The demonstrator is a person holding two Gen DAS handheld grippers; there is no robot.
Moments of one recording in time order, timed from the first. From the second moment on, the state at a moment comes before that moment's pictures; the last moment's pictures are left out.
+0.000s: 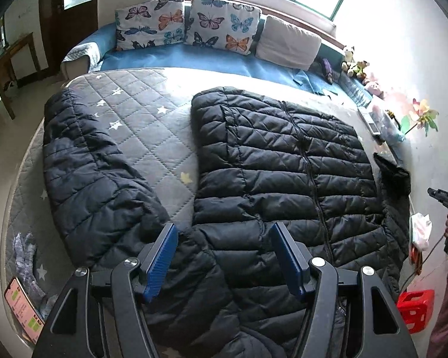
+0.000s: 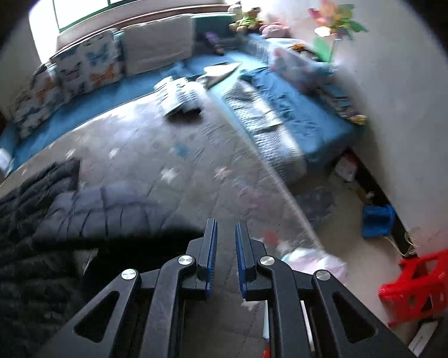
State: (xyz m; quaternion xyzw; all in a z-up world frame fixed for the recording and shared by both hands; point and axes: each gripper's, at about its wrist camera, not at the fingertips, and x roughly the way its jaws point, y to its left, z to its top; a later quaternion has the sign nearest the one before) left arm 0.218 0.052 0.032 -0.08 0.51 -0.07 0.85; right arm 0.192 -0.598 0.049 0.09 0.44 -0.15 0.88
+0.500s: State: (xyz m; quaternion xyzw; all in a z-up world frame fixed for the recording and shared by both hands) left arm 0.266 0.024 0.003 -0.08 0.54 -0.07 0.83; right arm 0.248 -0.485 -0.017 0.04 0.52 0.12 0.85
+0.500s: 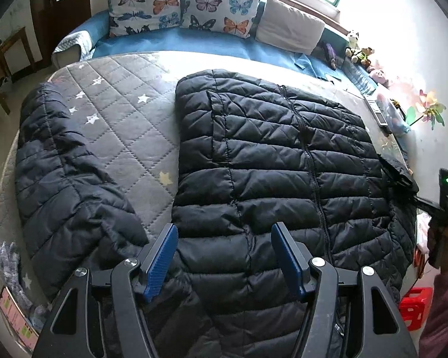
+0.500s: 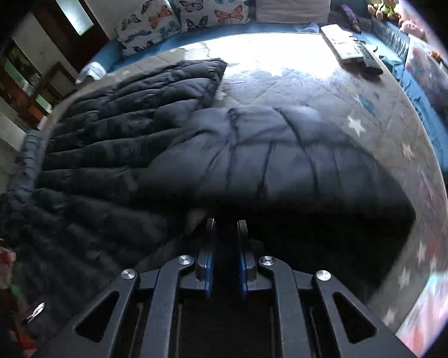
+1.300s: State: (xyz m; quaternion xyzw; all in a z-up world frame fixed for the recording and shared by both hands) left arm 0.408 0.063 -0.087 -0.19 0.58 -0.07 0.79; right arm 0.325 -0.419 -0.028 0.00 0.56 0.18 0.81
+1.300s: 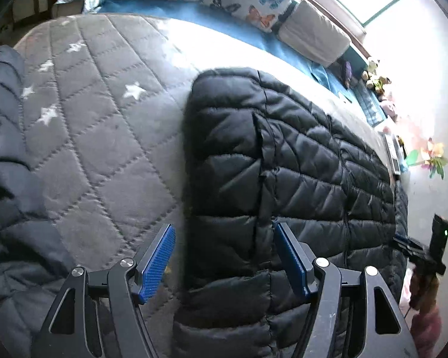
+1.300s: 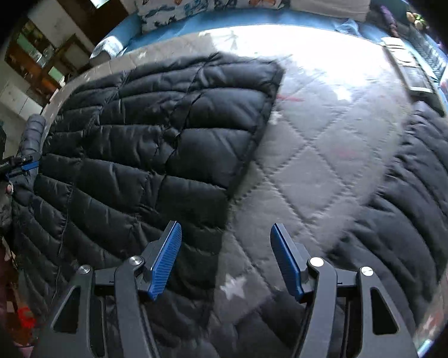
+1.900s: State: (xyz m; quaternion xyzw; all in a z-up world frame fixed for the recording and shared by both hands) left arm 0.411 0.020 -0.058 -0.11 0.47 -0.07 0.87; right arm 0.348 -0.374 0.012 0.00 0.48 0.20 0.85
